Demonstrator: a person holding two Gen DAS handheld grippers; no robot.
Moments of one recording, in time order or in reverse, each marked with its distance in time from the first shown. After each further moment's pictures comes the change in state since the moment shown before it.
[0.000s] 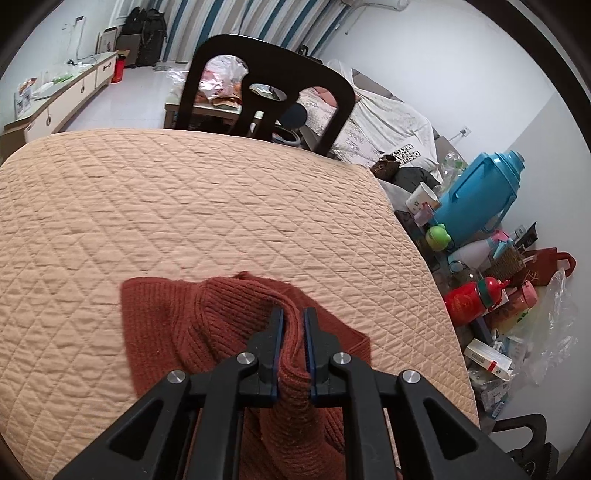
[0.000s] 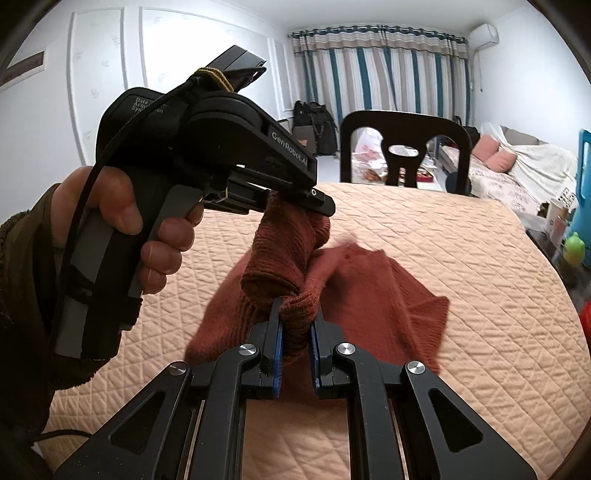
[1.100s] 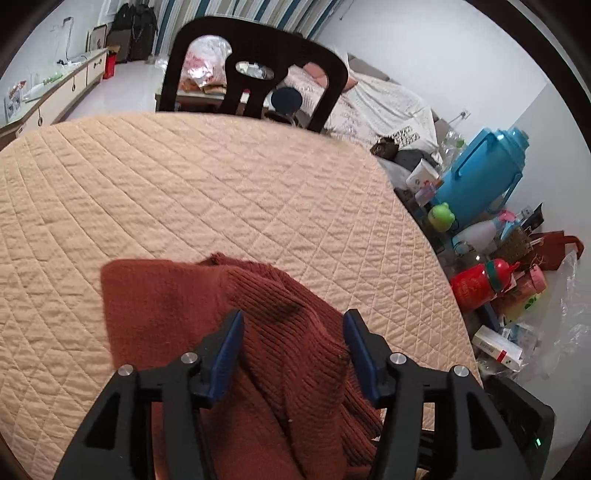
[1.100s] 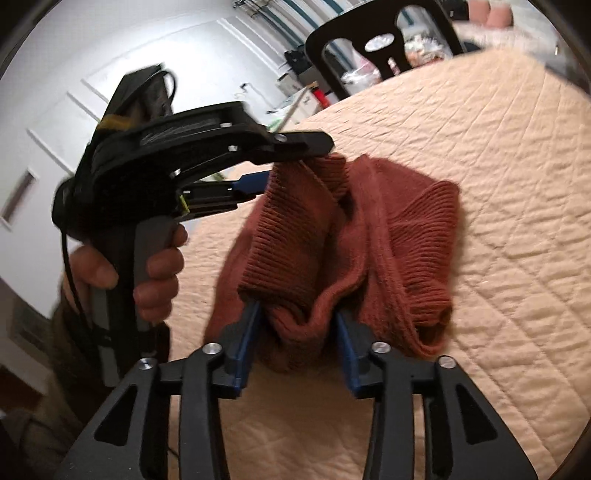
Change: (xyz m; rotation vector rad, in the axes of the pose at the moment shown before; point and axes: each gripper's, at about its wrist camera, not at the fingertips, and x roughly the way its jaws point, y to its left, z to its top) left arm 0.024 -0.012 -0.009 0.023 0.044 0.009; right arm 0.048 -0.097 -0.020 0.456 0.237 0.449
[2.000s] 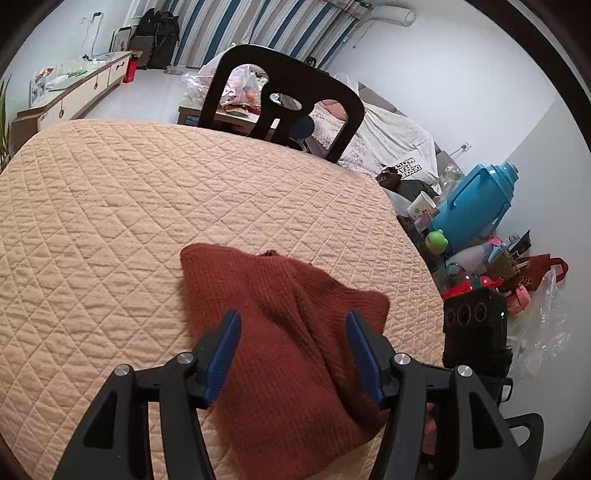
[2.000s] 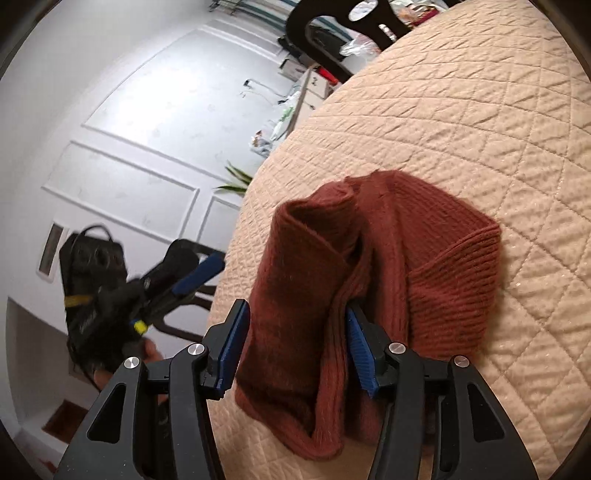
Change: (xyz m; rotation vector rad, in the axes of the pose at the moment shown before) left arm -0.060 0.047 -0.028 -0.075 -0.096 -0.007; right arm 0.027 -0.025 0.053 0.154 0.060 0.139
